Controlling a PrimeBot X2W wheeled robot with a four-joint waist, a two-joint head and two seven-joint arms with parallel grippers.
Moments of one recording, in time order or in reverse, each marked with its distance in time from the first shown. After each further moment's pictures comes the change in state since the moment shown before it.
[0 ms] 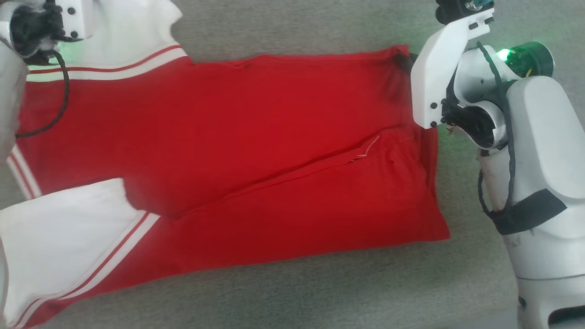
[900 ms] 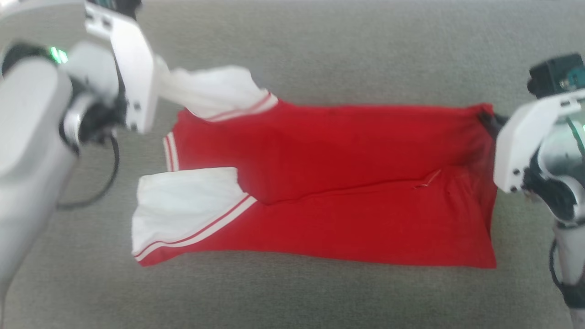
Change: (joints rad) left arm 0.296 0.108 -0.058 -0.523 -0.043 0.094 0.123; right arm 0.335 -0.175 -0.152 -0.282 0.024 0.000 0.005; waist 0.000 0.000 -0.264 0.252
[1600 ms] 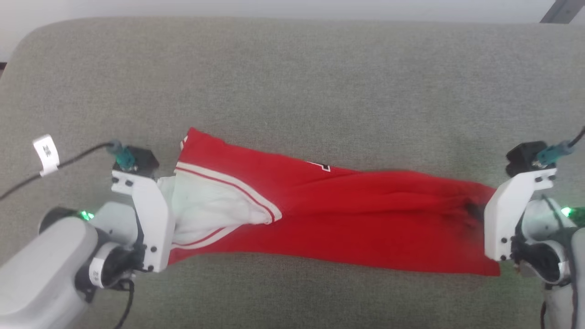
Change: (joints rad) left arm 0.538 0.172 0.005 -0.427 -0.138 0.250 0.019; right arm 0.240 0.008 -0.024 0.014 0.069 0.000 0.106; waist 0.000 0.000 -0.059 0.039
